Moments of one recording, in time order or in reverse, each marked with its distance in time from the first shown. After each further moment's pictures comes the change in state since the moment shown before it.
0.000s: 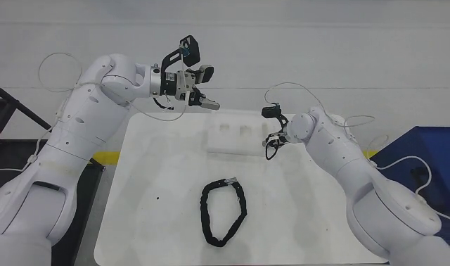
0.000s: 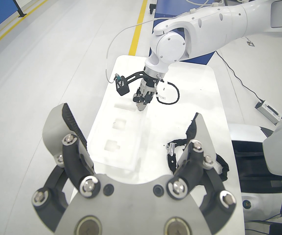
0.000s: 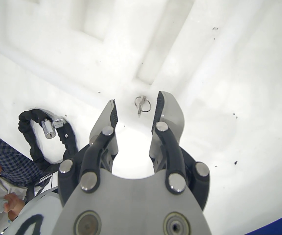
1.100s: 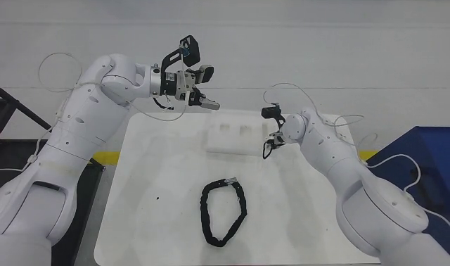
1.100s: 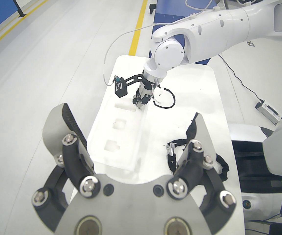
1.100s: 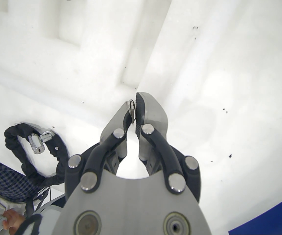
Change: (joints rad) left arm 0.000 0.000 0.000 0.000 0.000 0.000 0.000; right arm 0.018 -0.074 0.010 0.092 -0.097 0.086 -0.032
